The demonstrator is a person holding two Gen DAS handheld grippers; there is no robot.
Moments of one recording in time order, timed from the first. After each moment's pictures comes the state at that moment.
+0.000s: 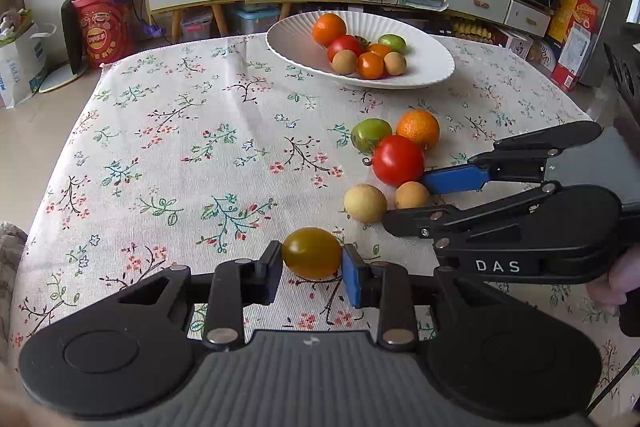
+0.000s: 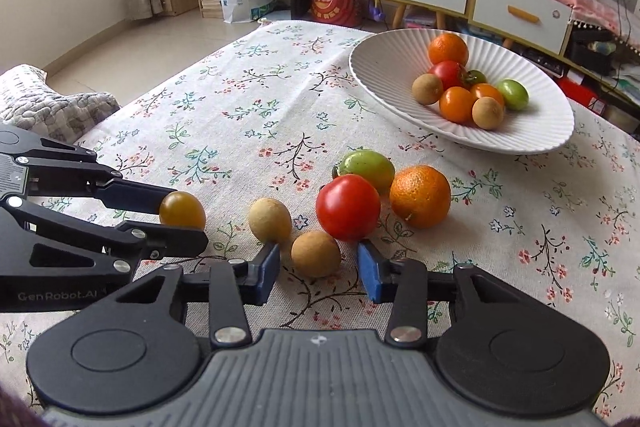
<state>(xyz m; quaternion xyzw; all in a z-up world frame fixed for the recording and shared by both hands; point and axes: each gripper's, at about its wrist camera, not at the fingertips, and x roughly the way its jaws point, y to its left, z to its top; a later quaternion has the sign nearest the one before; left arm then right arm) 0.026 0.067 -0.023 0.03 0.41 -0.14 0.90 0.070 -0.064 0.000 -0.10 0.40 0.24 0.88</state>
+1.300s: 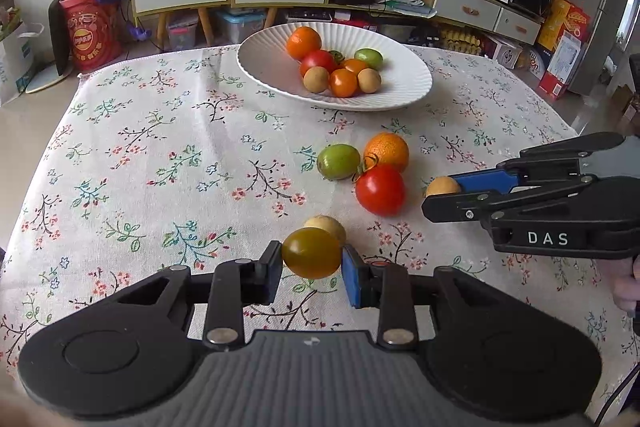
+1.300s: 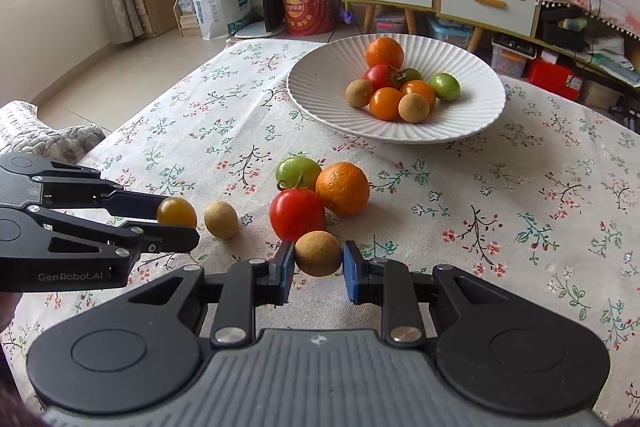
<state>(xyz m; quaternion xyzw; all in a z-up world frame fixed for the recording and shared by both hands) 0.038 0.045 -0.012 0.02 0.40 -0.16 0.90 0.073 -0.110 0.022 -0.05 0.40 0.22 0.89</state>
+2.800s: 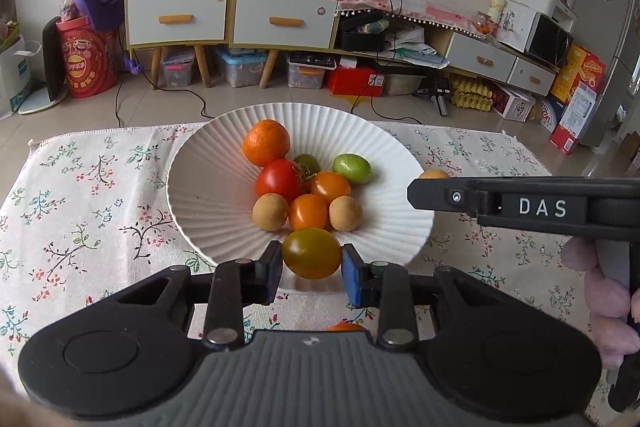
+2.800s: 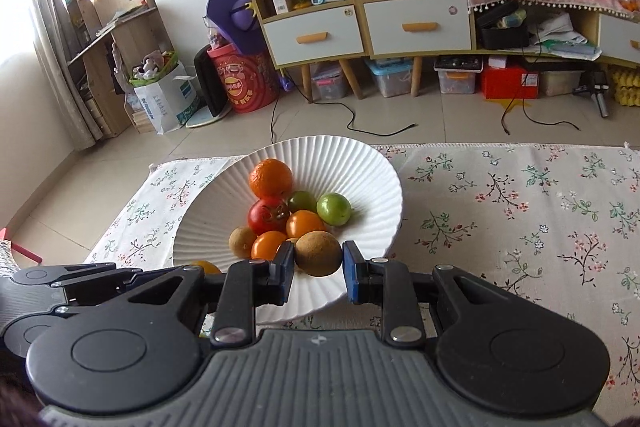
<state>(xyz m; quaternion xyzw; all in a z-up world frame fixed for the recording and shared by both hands) 0.130 -0.018 0.002 -0.02 0.36 -0.14 0.92 0.167 -0.167 0.039 0.07 0.35 0.17 0.92</state>
